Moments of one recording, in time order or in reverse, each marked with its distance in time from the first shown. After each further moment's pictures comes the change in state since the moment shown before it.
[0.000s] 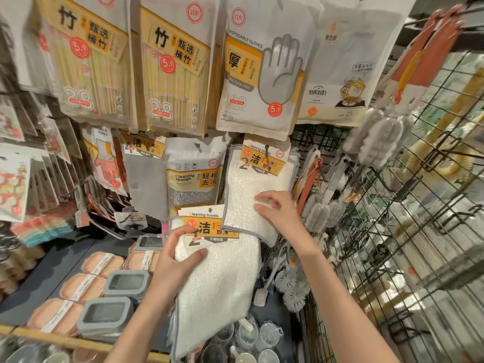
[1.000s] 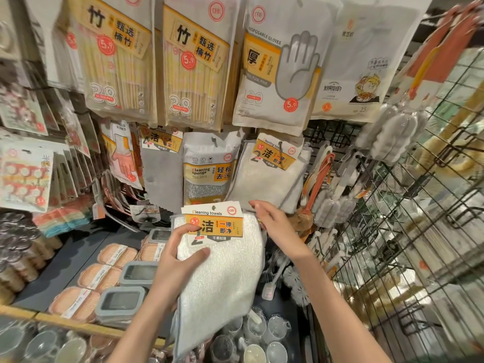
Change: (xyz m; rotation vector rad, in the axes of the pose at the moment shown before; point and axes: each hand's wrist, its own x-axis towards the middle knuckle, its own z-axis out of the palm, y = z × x) left_hand -0.018 0.001 -0.028 -0.024 -0.011 0.012; right_hand -0.034 -0.012 0.041 0.146 -0.175 0.071
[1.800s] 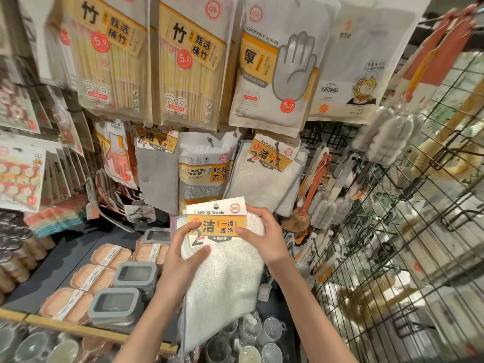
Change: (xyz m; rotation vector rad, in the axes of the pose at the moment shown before) left_hand 0.010 -0.015 0.017 -0.055 0.057 -0.007; right_hand -0.023 -0.001 0.024 0.247 0.147 -0.080
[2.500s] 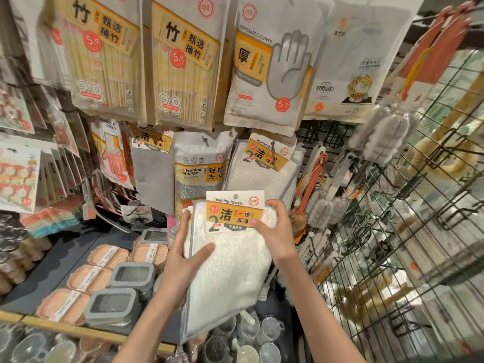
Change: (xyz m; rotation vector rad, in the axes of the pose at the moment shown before) left_hand 0.000 0.006 0.015 -0.138 -0.070 -0.032; right_hand 0.012 0.004 -0.023 -0.090 0.157 -0.019
